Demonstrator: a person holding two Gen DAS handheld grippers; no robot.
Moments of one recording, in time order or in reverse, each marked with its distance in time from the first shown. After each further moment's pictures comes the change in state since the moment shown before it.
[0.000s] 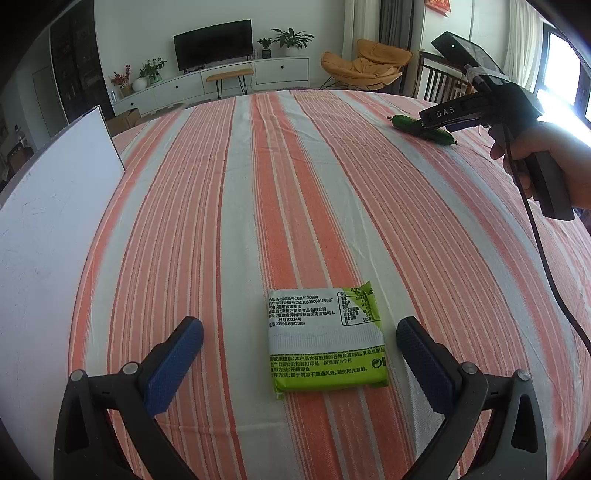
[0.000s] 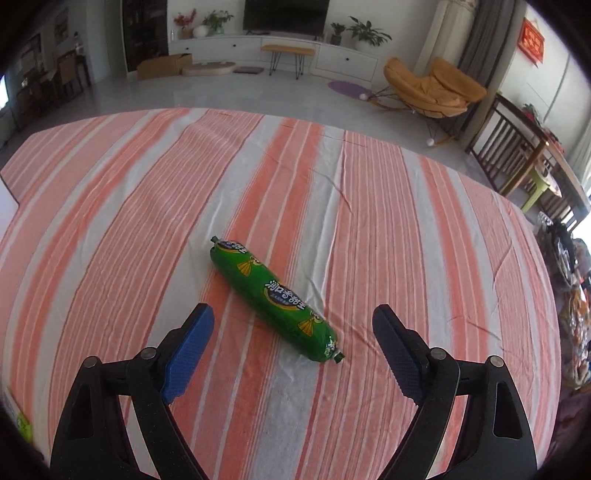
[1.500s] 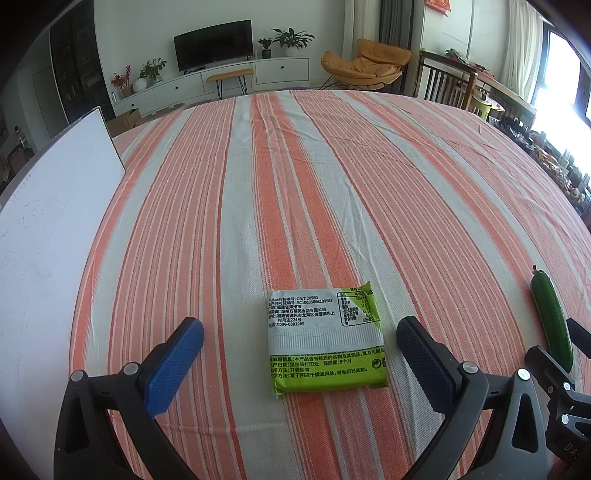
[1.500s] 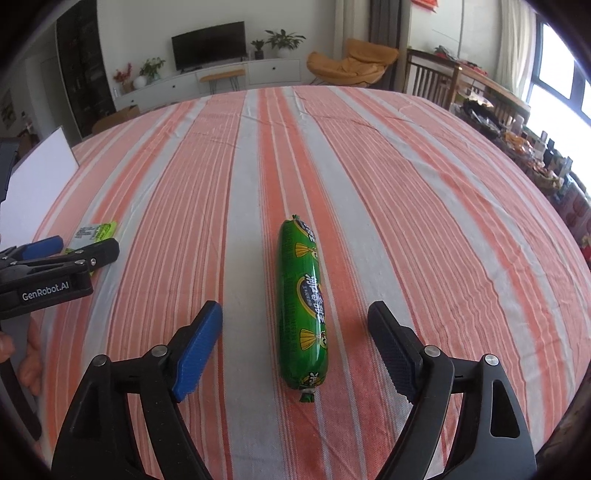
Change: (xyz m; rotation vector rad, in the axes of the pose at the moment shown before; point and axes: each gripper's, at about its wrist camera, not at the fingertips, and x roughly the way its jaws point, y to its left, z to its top) left arm 0.000 0.000 0.000 0.001 0.000 0.001; right arm -0.147 0.070 -0.254 0.335 -0.107 -0.083
